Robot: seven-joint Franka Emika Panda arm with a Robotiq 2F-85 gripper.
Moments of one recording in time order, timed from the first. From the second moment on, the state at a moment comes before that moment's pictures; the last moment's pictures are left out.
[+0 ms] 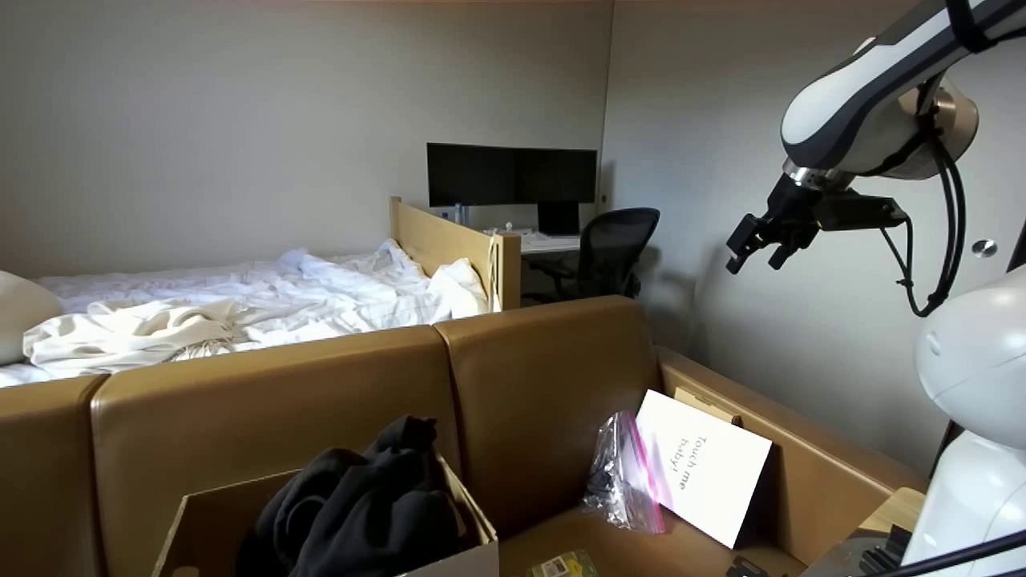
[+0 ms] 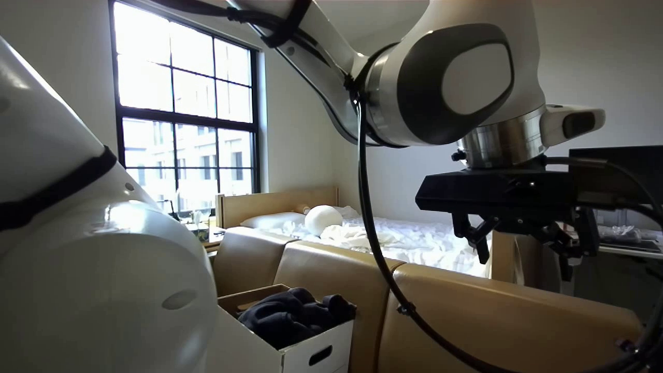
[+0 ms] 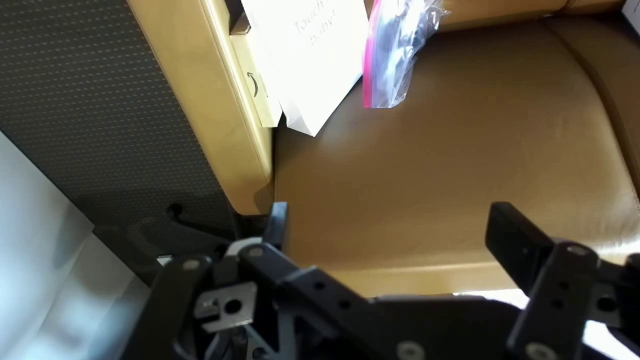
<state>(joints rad) -0.27 -0.62 -0.41 -2.78 -0.13 2.63 -0.32</state>
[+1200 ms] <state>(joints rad) 0.29 -0.16 -1.03 -2.73 0.30 2.98 -0.70</state>
